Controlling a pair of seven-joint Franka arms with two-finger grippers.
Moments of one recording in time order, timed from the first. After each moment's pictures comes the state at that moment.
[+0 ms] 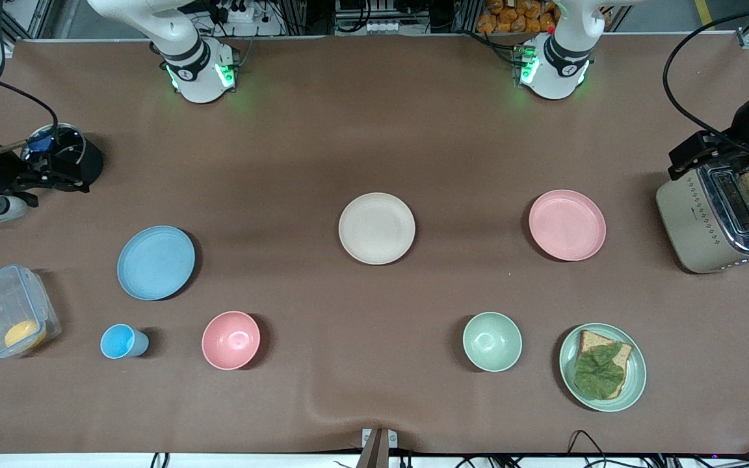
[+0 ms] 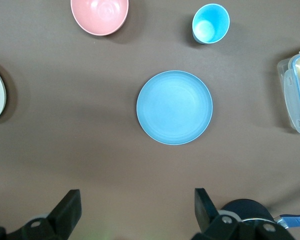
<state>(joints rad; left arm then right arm) 0.01 0.01 -0.11 -1.52 0.05 1.53 -0.18 0.29 0.11 -0.36 -1.55 0.10 1.53 -0.32</state>
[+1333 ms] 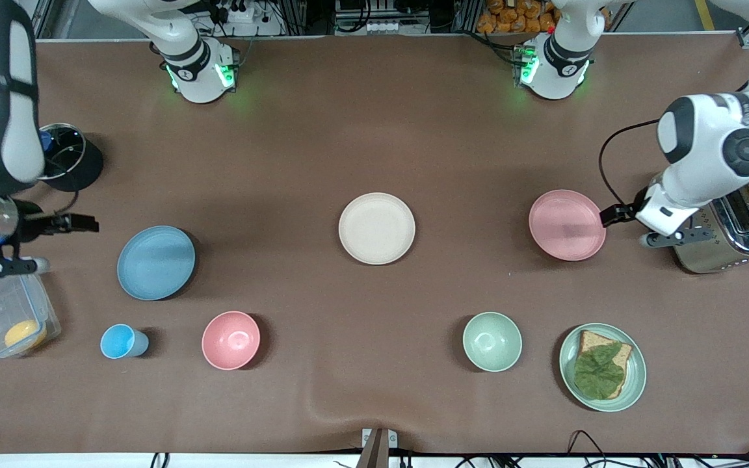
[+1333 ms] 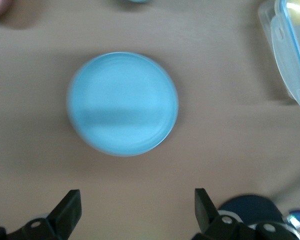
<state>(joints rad) 0.17 0.13 -0.12 -2.31 0.06 2.39 -0.10 0.17 0.36 -0.38 -1.71 0.08 1.79 -0.25</state>
